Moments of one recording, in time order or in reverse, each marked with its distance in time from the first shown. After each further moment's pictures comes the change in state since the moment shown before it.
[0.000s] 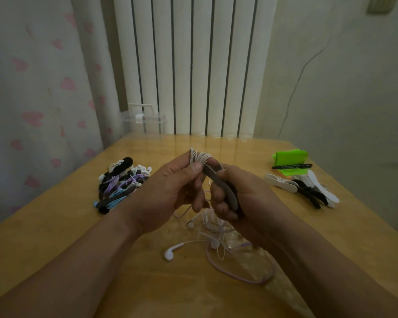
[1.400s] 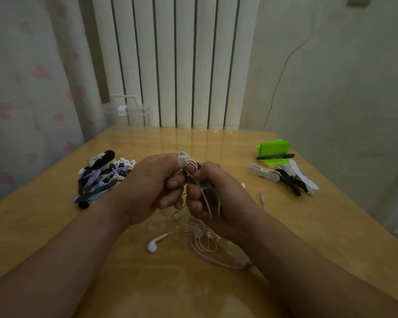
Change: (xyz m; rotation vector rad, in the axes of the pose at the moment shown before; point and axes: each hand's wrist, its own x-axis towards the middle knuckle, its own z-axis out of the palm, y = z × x) left_hand 0.002 0.007 0.013 -0.037 0.070 -0.118; right_hand 0.000 0.014 0.006 0.170 -0.031 0.090
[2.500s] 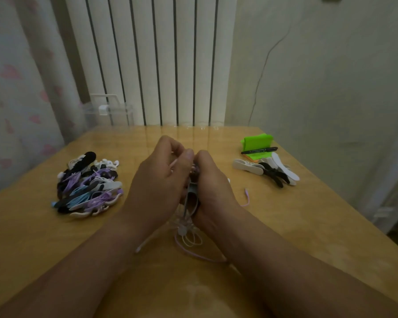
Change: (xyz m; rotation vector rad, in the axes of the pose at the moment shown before) left_hand 0.006 -0.012 0.046 0.581 0.382 0.332; right_hand 0.018 0.008 0.001 0.175 0.355 -0.073
